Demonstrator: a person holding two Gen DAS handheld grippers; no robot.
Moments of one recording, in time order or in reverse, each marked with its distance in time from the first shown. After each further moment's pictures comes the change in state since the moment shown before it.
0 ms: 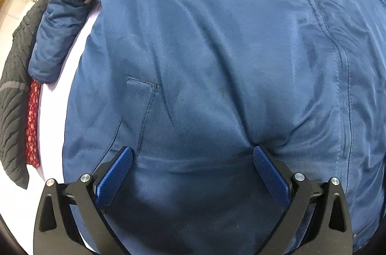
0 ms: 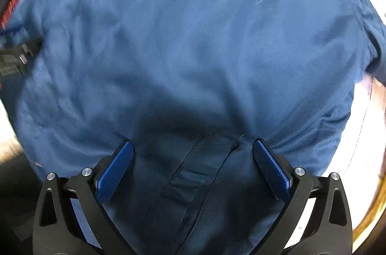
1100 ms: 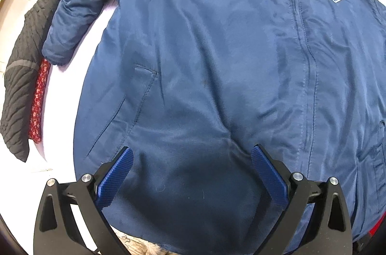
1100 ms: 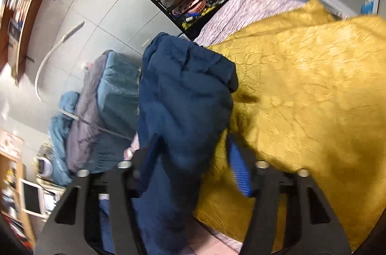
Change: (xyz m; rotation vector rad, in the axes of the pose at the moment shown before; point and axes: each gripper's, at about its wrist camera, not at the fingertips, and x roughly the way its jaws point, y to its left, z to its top) left arm -0.056 -0.020 -0.014 -0.093 0.018 -0.015; right arm -0.168 -0.490 -0.094 1.323 -0.841 0.219
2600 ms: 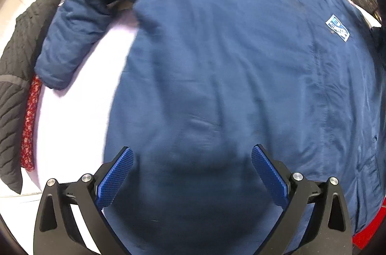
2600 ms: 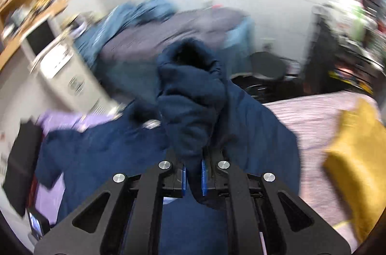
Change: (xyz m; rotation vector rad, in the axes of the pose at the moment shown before) left arm 0.004 0.090 0.048 -0.003 -0.110 -0.131; right arm -0.026 0.316 -0.328 -0.947 0.095 0.113
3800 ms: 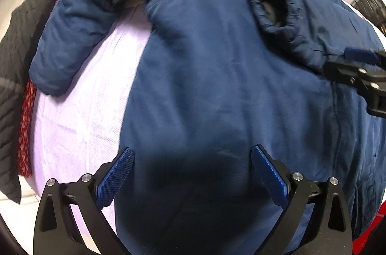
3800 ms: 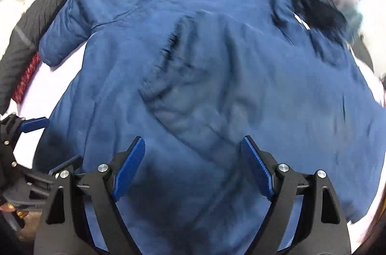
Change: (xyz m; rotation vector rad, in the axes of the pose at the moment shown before) left arm 0.013 0.001 0.041 -0.014 0.030 -0.024; right arm 0.131 0.191 -0.180 -0.373 0.494 0.161
